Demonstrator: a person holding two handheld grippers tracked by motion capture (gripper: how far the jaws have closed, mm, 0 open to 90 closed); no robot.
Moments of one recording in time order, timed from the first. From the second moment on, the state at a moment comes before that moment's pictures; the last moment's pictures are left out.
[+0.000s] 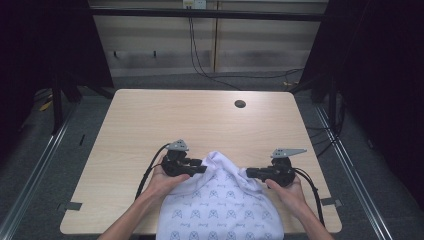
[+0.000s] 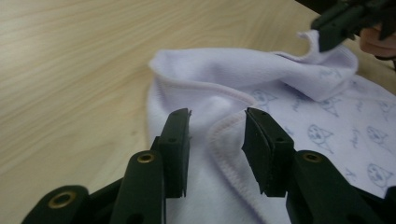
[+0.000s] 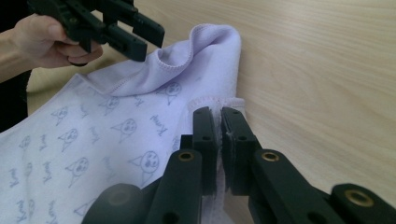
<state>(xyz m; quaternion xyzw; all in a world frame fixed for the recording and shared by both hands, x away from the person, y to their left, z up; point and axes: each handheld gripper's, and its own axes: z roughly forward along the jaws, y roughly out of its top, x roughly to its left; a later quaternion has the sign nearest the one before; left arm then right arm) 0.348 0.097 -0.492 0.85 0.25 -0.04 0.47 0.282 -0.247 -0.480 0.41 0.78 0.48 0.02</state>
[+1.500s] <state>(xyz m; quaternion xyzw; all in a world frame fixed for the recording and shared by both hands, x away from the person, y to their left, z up) 0.462 0.211 -0.376 0.74 0.42 0.17 0.50 0.416 -0.309 -0.374 0.52 0.66 0.50 0.21</state>
